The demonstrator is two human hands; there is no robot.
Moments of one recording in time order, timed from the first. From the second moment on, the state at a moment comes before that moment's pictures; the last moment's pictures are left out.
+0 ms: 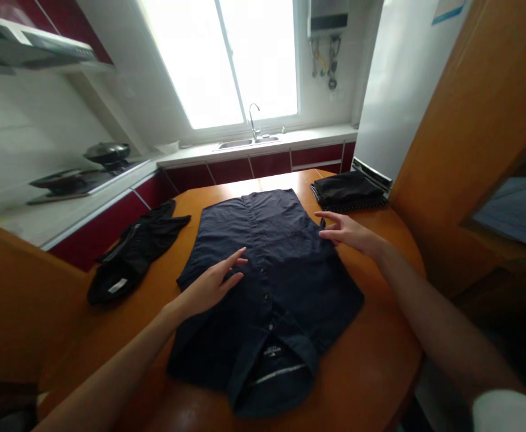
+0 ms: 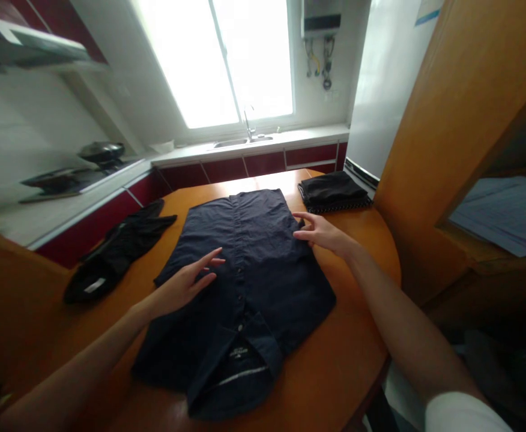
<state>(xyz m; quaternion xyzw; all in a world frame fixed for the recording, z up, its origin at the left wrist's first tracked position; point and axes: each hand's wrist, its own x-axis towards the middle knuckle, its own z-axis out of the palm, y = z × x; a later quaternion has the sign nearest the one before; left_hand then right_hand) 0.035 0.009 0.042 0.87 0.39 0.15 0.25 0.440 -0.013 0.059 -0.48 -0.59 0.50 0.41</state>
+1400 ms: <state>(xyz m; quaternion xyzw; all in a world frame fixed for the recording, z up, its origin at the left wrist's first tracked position) 0.164 0.022 -0.004 0.94 0.20 0.20 0.18 0.449 0.037 -0.015 -0.74 -0.63 0.08 0.22</state>
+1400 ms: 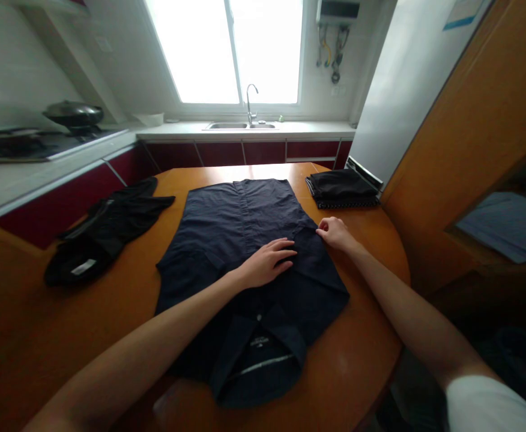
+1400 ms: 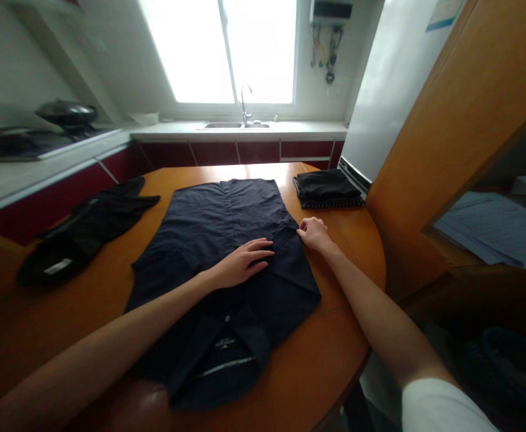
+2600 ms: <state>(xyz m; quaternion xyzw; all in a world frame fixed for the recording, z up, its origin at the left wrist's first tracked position) 0.165 0.024 -0.005 0.95 0.17 0.18 0.18 0.406 0.029 -0.023 -0.70 -0.70 0.10 0.10</state>
